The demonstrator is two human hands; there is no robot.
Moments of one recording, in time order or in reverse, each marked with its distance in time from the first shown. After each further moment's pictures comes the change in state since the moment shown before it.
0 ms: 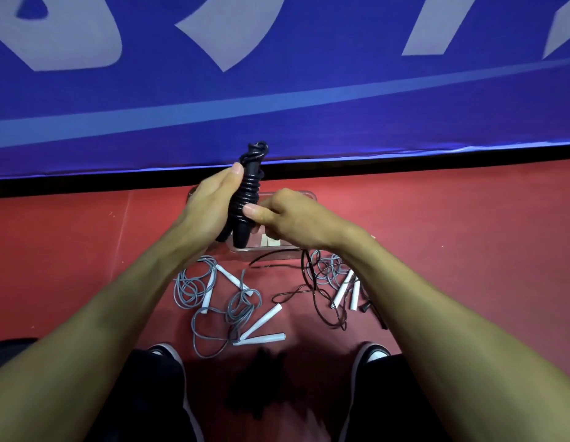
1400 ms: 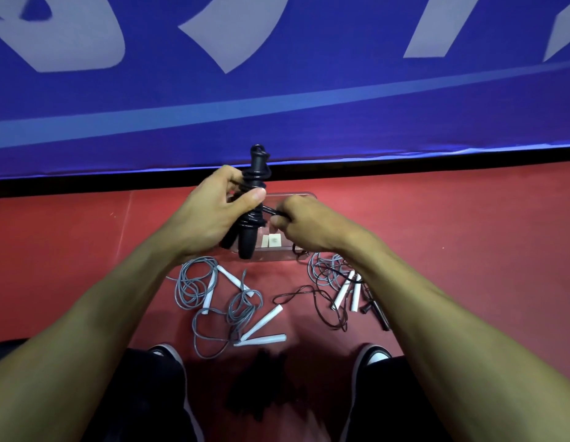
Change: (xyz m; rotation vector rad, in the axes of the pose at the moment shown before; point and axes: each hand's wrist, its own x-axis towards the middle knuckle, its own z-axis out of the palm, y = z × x) left_hand -0.004 0.006 -0.012 0.252 -0.083 0.061; right_hand 0.002 0.014 -0.001 -0.245 0.015 0.136
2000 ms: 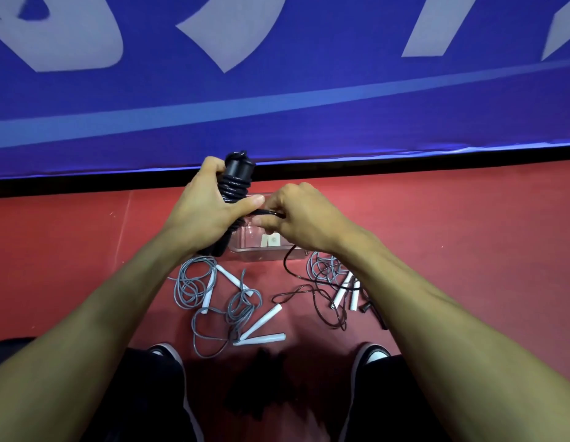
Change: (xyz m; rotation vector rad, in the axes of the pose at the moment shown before) left_hand 0.004 -0.001 0.004 0.221 0.190 -0.018; right_hand -0.002 -0.005 -0.001 -0.050 0.161 -0.177
